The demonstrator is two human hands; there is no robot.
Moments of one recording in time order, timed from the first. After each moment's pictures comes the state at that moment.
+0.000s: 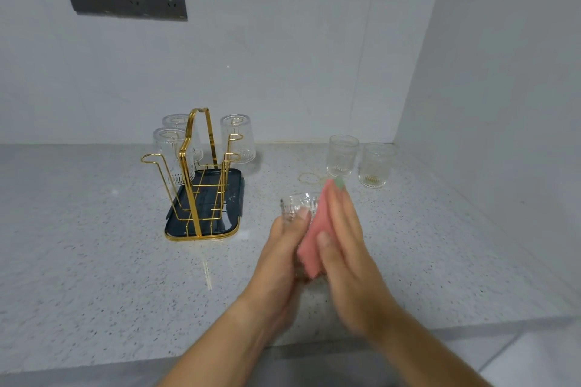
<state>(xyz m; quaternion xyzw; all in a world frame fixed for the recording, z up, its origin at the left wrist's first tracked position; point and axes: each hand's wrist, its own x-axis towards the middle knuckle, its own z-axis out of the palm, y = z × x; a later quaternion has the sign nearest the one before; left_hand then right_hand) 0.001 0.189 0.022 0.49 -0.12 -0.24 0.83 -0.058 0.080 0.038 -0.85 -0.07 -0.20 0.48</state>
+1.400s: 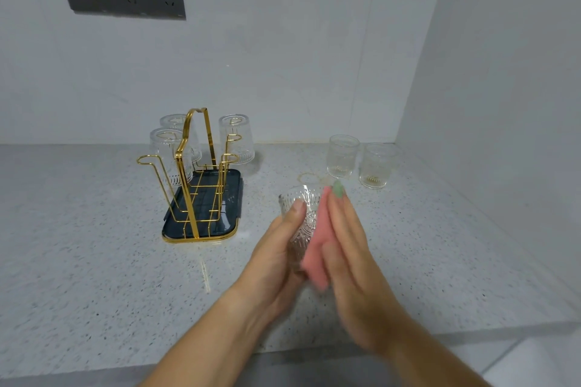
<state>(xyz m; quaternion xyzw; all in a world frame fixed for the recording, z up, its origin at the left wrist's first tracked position) 0.013 0.189 0.036 0.45 -0.09 -0.30 0.83 -0.062 0.073 0.036 -0.86 -0.08 -0.19 0.46</state>
